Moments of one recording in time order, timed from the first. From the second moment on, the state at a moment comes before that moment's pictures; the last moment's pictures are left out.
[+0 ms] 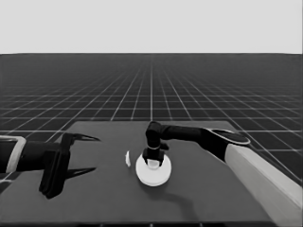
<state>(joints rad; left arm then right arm) -0.34 1.75 -0.42 0.31 0.68 0.35 -0.07 3.05 -1.72 -0.25 -1.51 1.56</state>
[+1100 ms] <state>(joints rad) -0.34 1.75 -0.42 0.31 0.68 0.35 -0.08 3.05 -1.72 -0.25 -1.51 1.75</state>
